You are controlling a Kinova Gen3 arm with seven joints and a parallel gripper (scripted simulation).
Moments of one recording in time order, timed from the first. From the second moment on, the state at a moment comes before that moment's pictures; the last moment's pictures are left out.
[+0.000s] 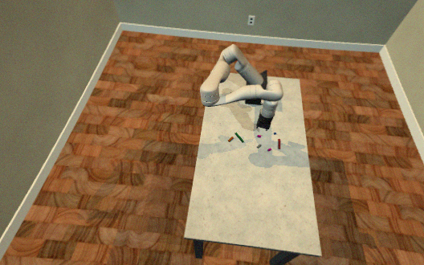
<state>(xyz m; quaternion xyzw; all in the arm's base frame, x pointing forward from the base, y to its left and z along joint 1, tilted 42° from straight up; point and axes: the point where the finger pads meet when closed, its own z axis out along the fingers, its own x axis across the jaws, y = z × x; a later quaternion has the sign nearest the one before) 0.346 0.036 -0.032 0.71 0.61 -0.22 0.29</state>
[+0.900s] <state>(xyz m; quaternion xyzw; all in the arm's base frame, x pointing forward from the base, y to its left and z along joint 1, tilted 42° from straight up) 0.349 0.037 -0.033 0.67 0.65 -0.23 0.28</state>
